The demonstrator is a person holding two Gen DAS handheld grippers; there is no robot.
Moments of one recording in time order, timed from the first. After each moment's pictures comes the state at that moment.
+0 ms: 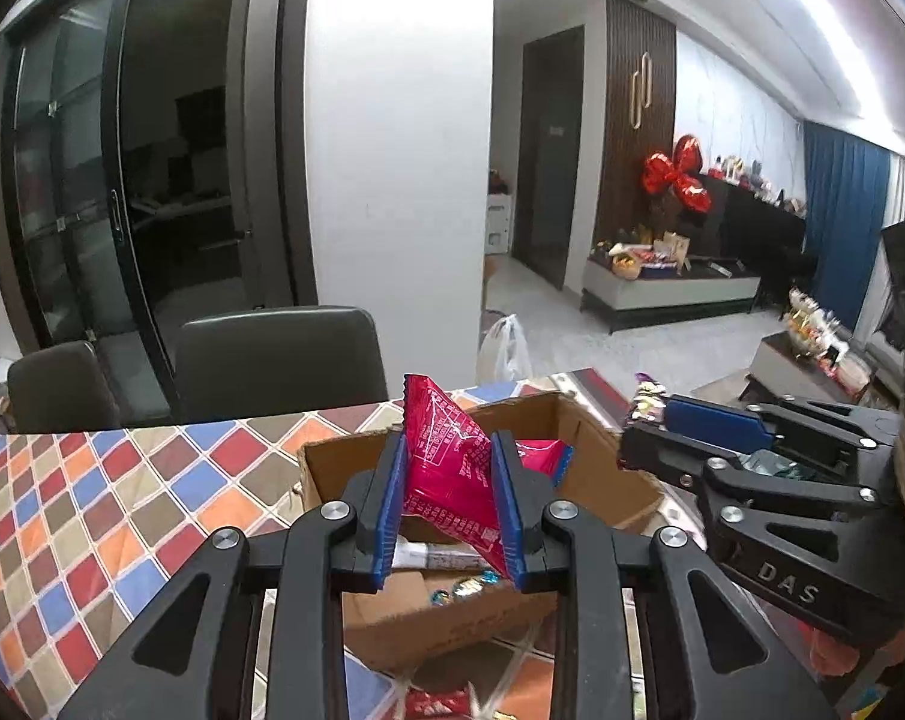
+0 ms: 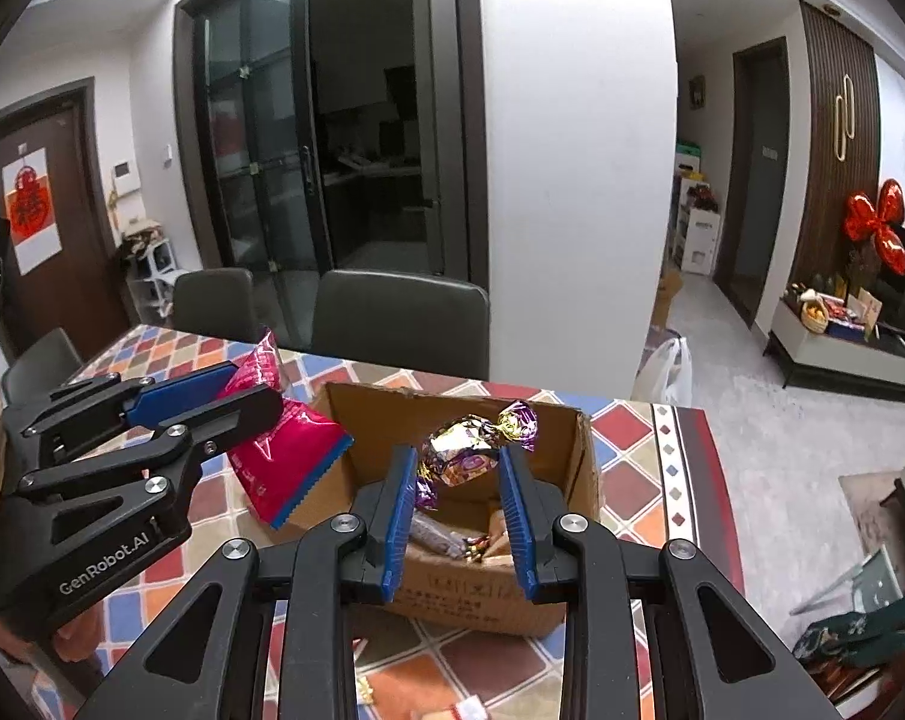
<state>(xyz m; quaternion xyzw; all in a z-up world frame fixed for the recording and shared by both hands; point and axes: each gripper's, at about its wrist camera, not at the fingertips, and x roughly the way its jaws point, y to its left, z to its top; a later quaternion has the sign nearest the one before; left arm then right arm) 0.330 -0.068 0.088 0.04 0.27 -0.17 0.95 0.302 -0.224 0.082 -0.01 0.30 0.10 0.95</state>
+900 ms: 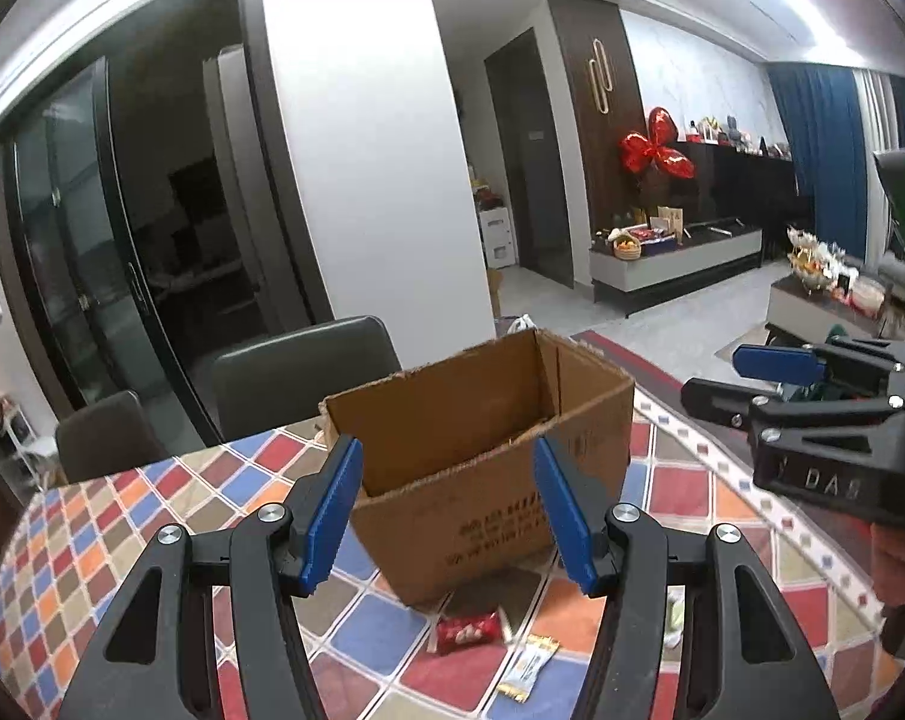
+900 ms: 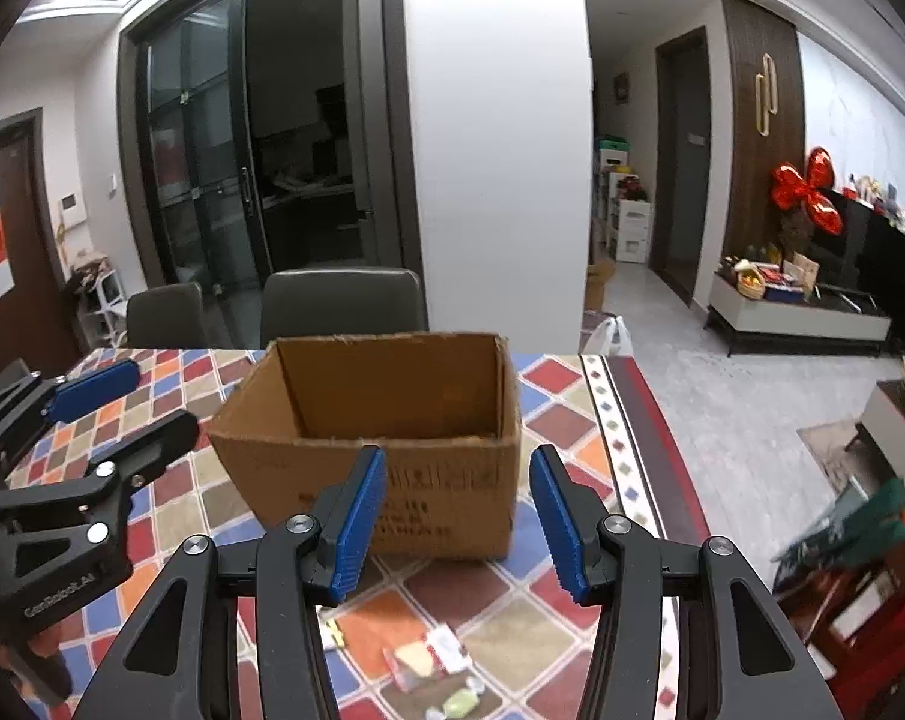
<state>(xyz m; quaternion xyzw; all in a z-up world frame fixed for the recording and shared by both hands) 0.215 -0.072 0.059 0.14 0.21 -0.16 0.95 0.216 -0.251 0.053 0.02 0.28 0.02 0.96</state>
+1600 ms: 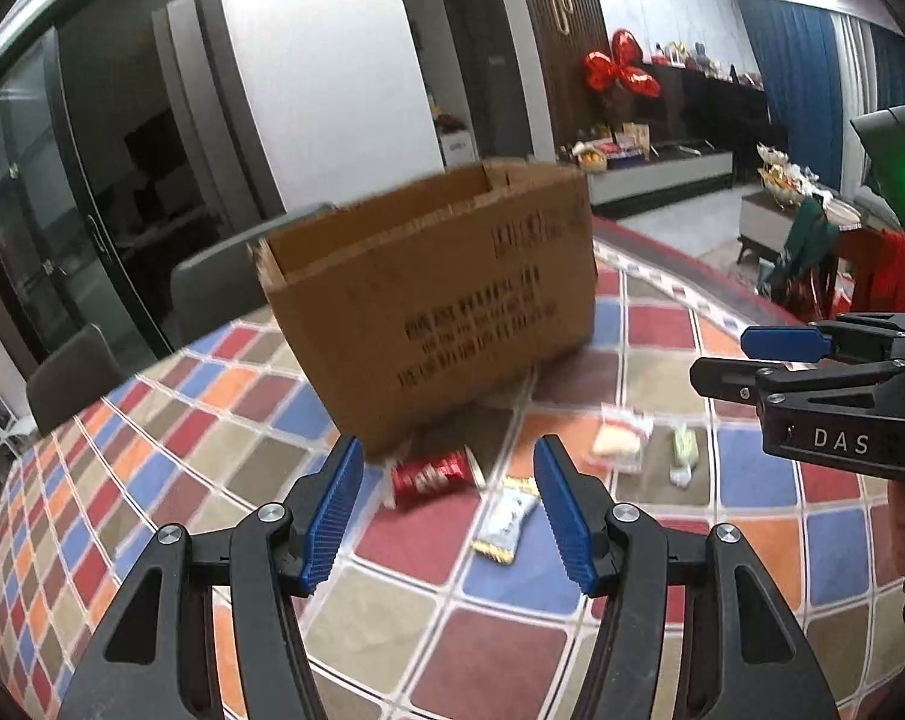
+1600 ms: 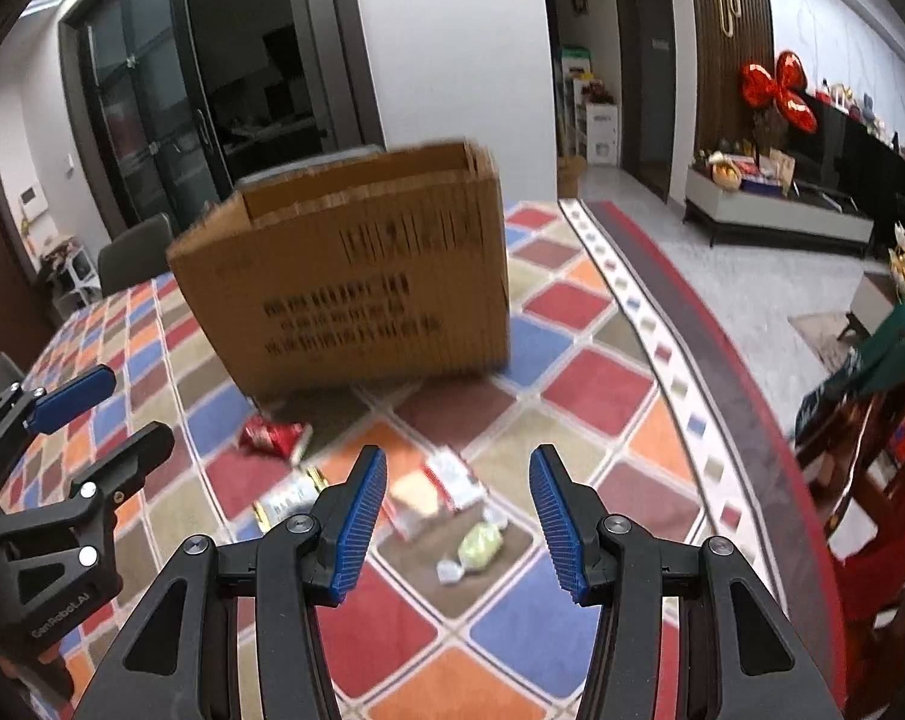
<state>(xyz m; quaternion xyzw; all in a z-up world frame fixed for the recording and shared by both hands) 0.191 -0.065 -0.038 0.17 0.30 -0.20 0.92 0.175 -0.246 -0.045 0.07 0.38 -0.02 0.92</state>
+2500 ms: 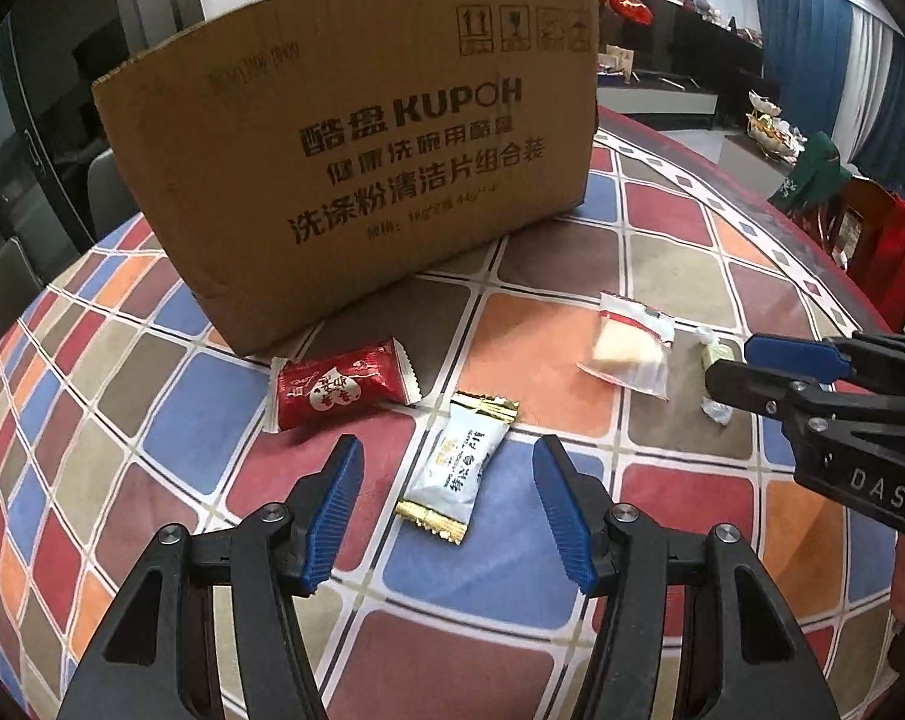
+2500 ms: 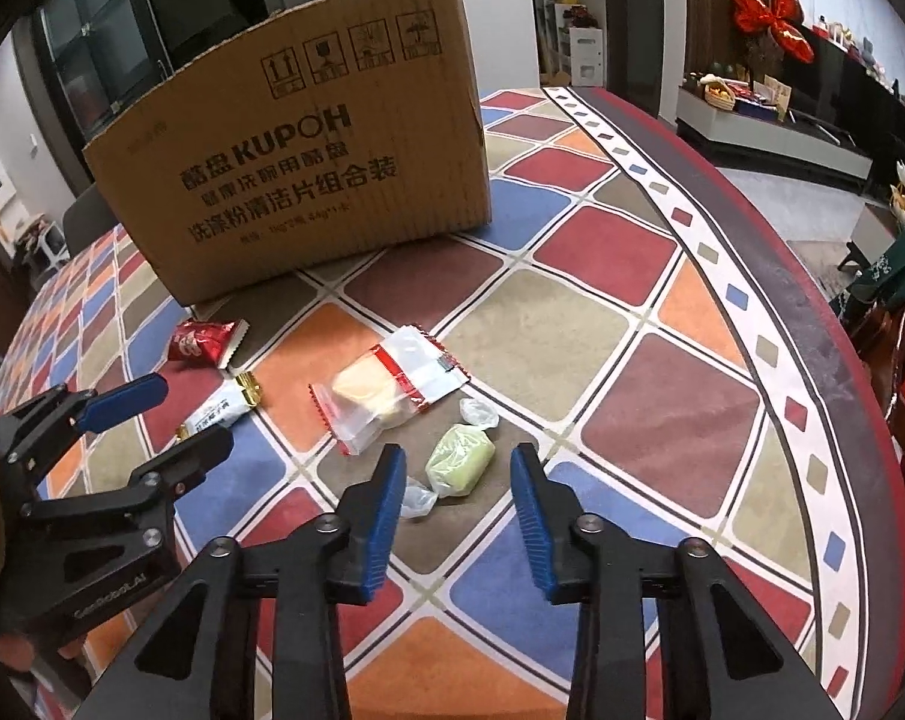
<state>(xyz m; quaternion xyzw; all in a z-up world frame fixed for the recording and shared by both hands) 0.239 -0.083 -0.121 0.15 0.43 -0.23 0.86 0.187 -0.246 -0.117 0.09 0.46 -0.03 0.88</state>
